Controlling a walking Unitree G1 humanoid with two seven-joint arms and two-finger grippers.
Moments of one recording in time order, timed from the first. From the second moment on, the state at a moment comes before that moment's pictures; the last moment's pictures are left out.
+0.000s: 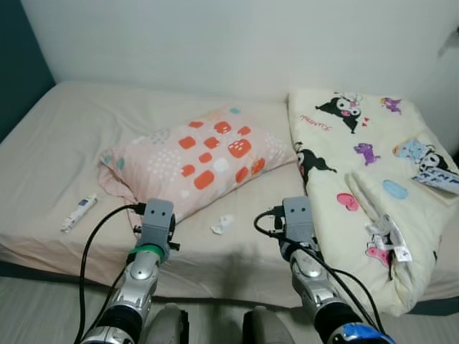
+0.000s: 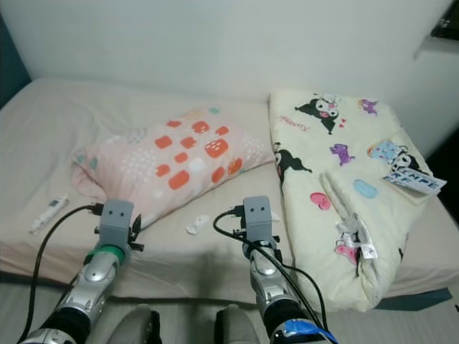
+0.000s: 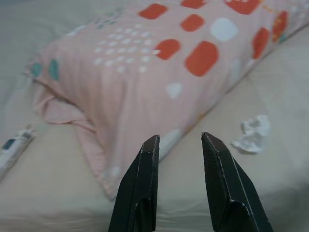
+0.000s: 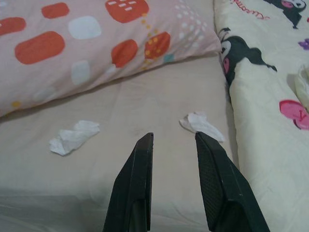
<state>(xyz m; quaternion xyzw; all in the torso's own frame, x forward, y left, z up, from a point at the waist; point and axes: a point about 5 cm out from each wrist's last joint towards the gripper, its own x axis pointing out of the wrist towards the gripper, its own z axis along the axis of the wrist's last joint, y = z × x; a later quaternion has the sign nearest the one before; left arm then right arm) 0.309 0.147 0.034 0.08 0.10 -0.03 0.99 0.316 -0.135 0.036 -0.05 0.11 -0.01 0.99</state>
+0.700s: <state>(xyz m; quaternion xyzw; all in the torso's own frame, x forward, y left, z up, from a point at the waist) 0.307 0.141 0.036 0.08 0.10 -0.05 0.99 0.315 -0.141 0.039 -0.06 0.10 -0.02 0.99</state>
